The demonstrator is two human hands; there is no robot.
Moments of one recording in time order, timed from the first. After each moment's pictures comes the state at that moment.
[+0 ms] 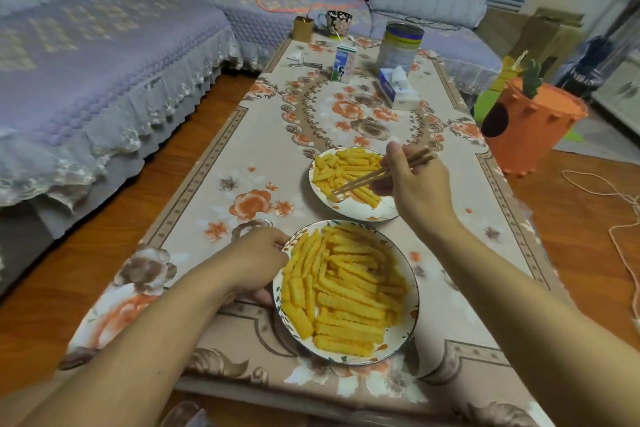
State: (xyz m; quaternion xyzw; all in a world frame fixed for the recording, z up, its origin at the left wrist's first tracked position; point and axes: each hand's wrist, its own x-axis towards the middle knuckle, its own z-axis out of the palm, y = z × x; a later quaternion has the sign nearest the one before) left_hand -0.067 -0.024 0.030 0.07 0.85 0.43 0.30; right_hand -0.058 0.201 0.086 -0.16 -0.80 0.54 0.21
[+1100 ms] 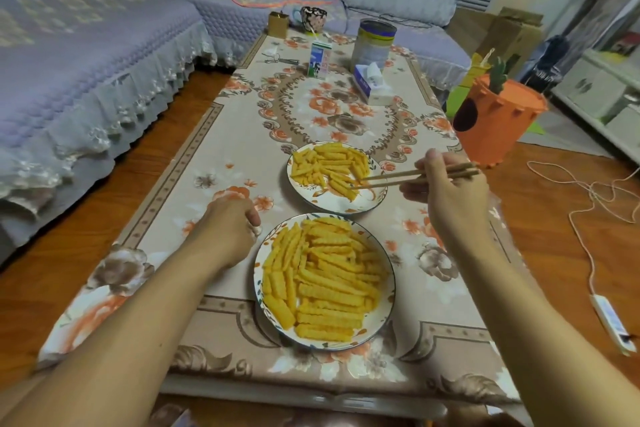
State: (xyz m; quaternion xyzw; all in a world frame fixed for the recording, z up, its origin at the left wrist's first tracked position) left_hand -0.106 -0.032 0.010 0.13 0.94 0.30 0.11; right_hand -0.002 0.237 0.097 -0.23 -0.76 0.53 0.30
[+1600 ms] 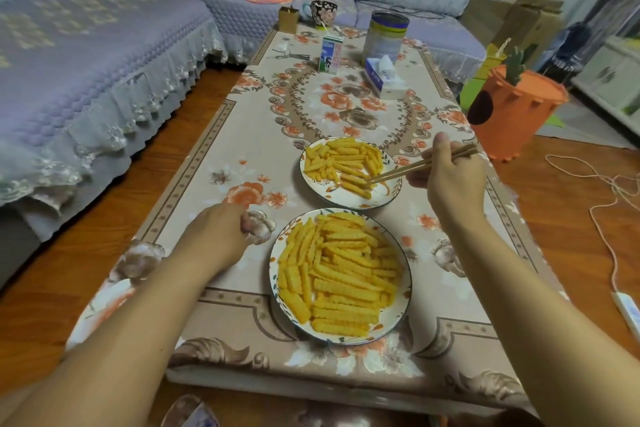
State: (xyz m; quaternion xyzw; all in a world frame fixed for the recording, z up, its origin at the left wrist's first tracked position) left_hand -0.100 -0.060 0.006 0.11 0.96 0.22 0.11; right_hand -0.034 0.235 0.086 -0.27 -0.75 0.52 0.31
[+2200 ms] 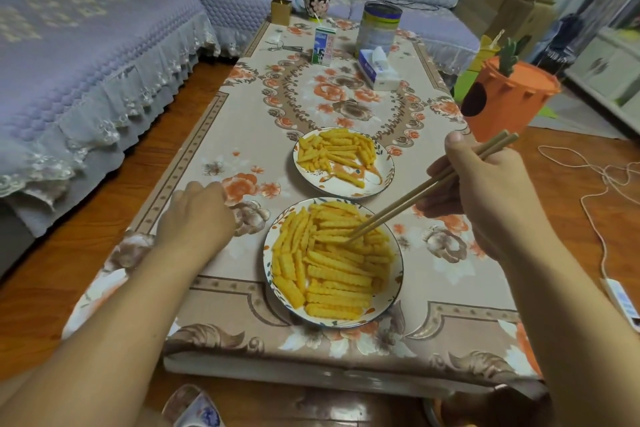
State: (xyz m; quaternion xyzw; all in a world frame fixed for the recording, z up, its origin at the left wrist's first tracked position) left_hand -0.097 -0.059 0.014 0.02 0.98 0.19 0.05; right_hand 0.040 0.214 0.139 -0.25 -0.77 0.56 0.18
